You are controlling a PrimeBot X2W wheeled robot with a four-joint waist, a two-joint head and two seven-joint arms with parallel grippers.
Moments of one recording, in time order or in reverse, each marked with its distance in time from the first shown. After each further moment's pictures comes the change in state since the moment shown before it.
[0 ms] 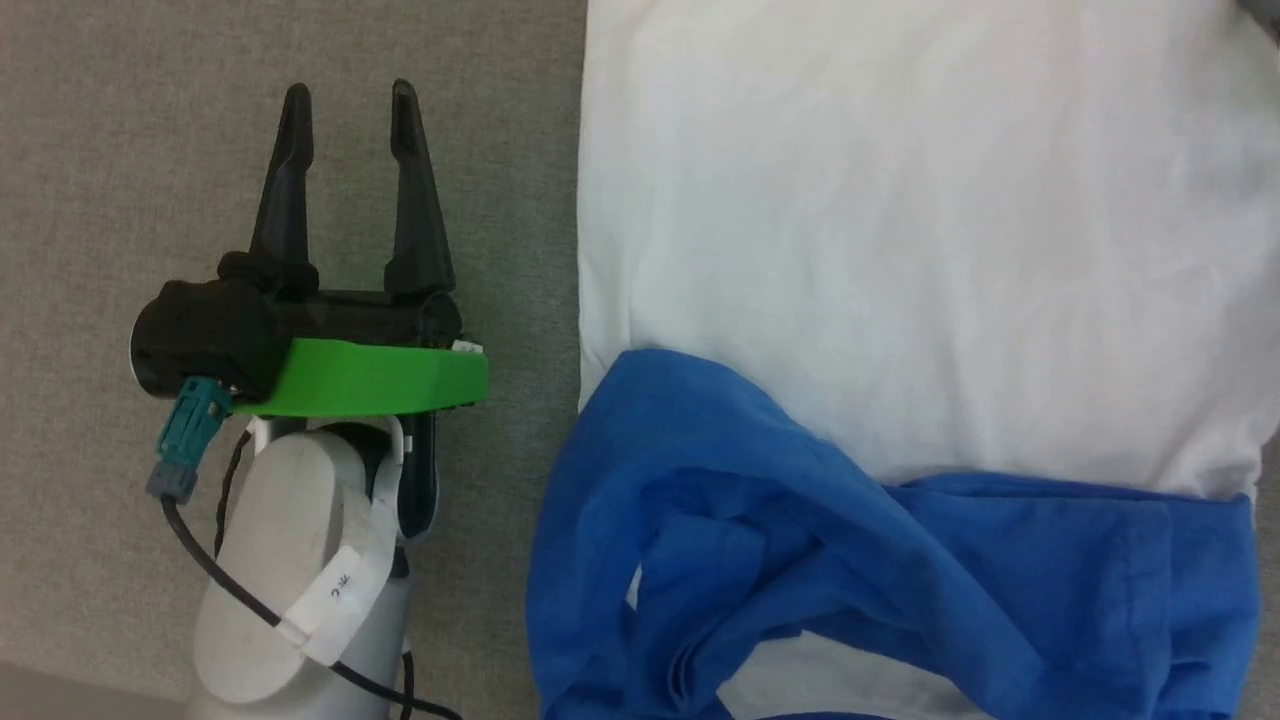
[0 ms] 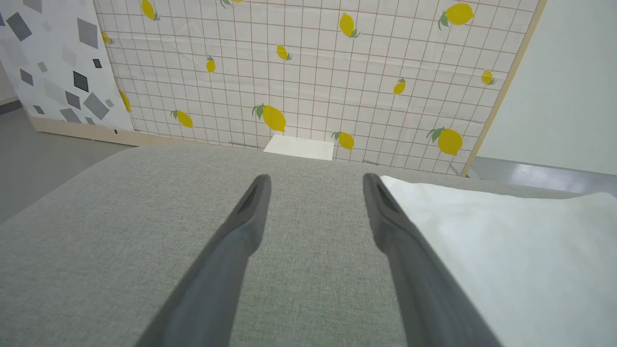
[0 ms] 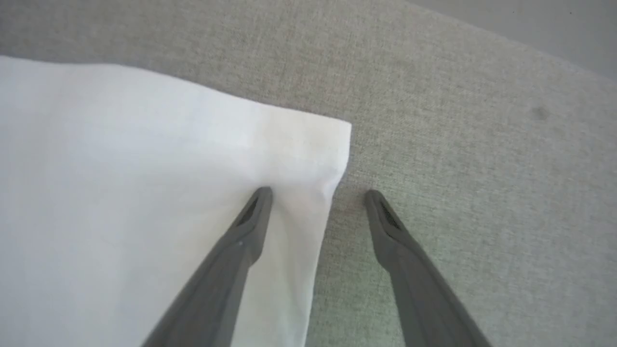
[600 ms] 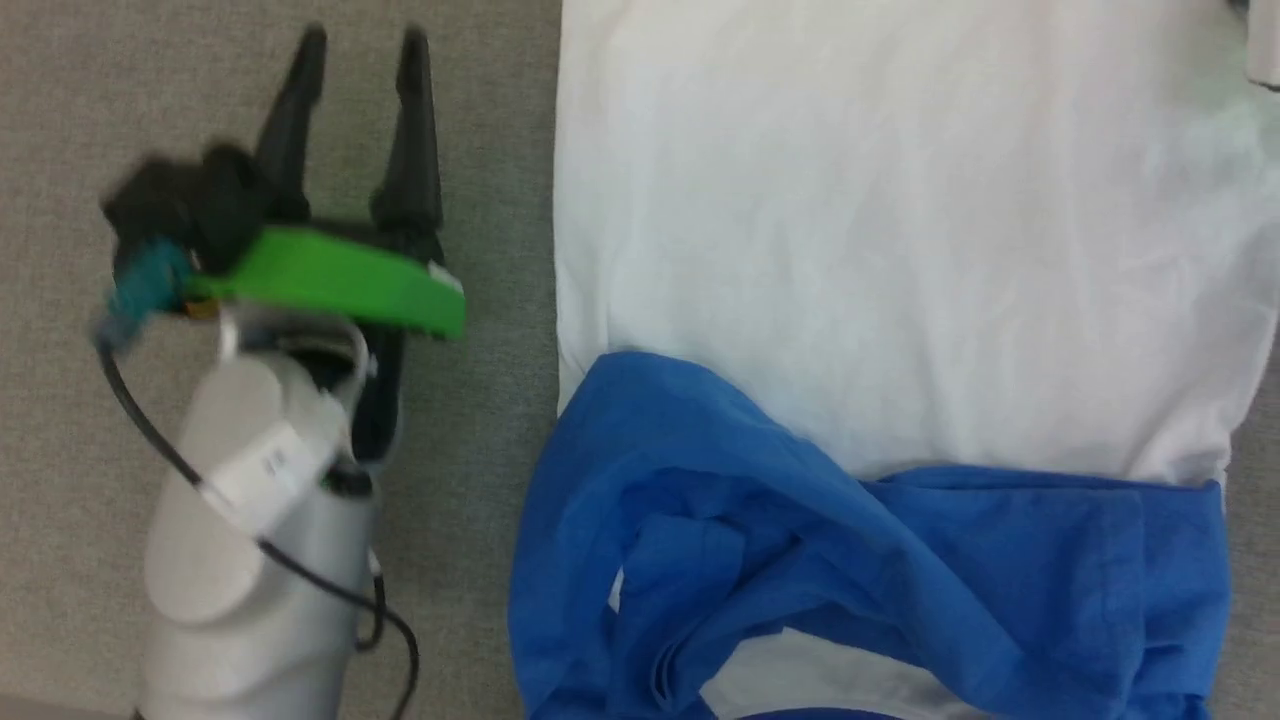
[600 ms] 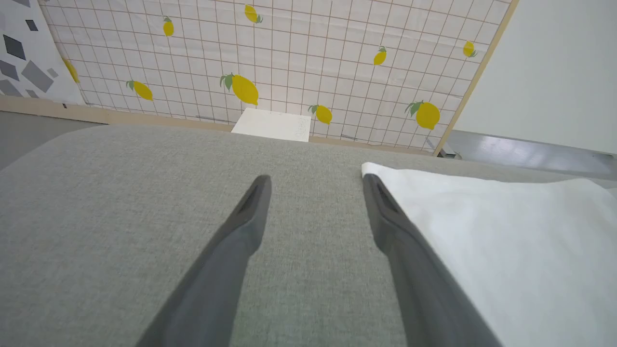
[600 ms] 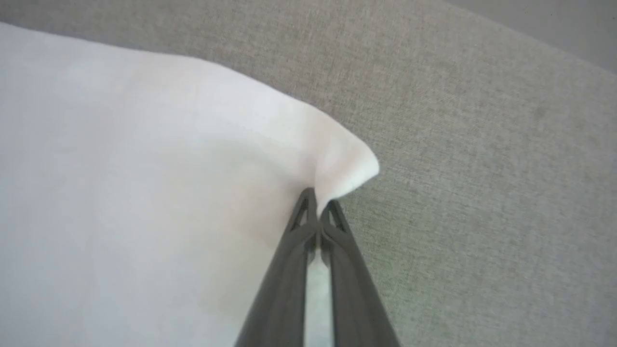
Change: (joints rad) left arm -0.109 0.025 0.029 0.067 -0.057 -0.095 0.168; right arm -0.013 -0.009 0.072 -0.038 0.134 0.000 0.044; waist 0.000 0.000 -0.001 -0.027
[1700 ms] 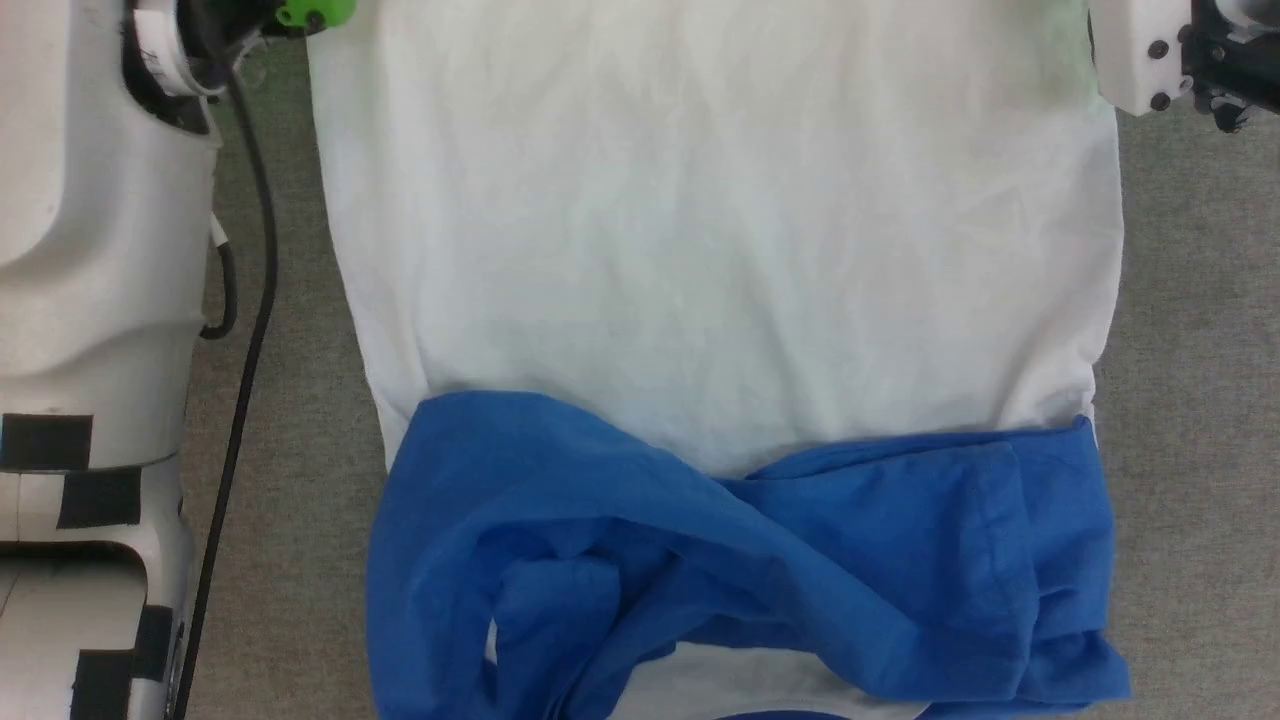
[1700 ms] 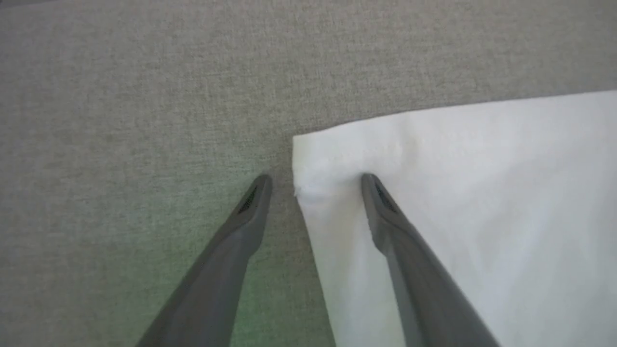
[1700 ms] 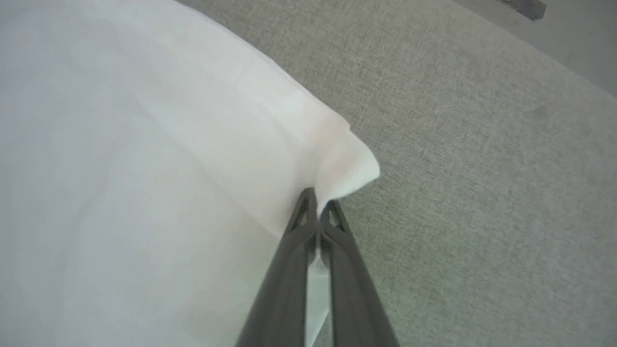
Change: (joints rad) left arm -0.629 0.158 -0.122 0.372 -0.076 0.085 1.080; right arm -0.017 -0.030 0.288 -0.172 0.253 0.000 -0.123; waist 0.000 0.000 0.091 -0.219
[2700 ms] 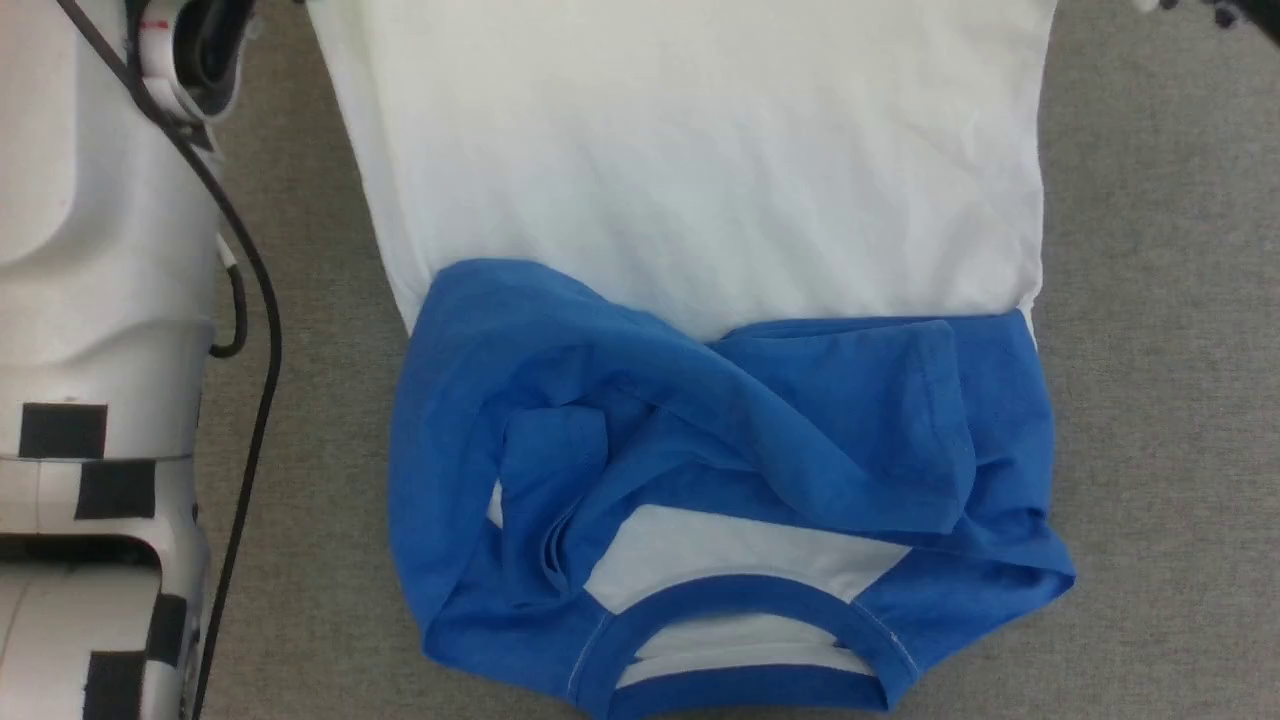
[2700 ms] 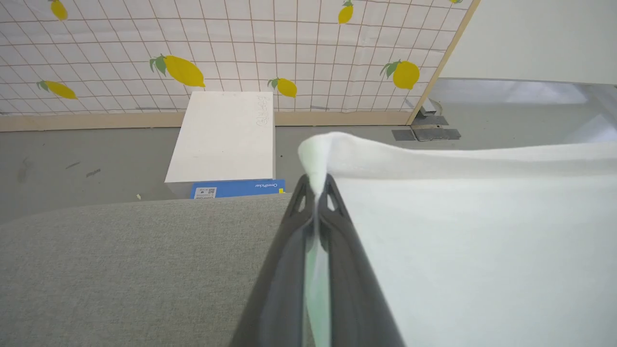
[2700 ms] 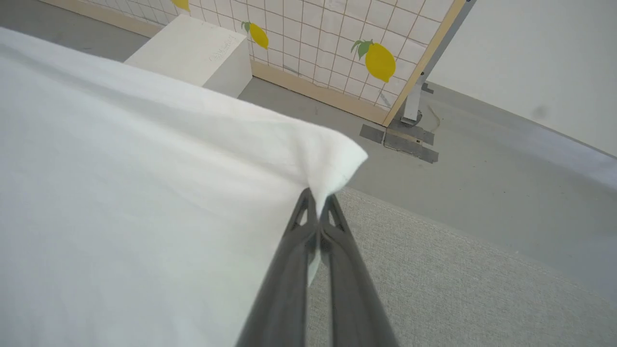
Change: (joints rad) left arm 0.001 -0.016 0.062 0.123 -0.009 -0.093 -0.607; right arm -0.086 0.055 -0.058 0.228 -0.139 0.001 -0.415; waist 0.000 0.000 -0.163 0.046
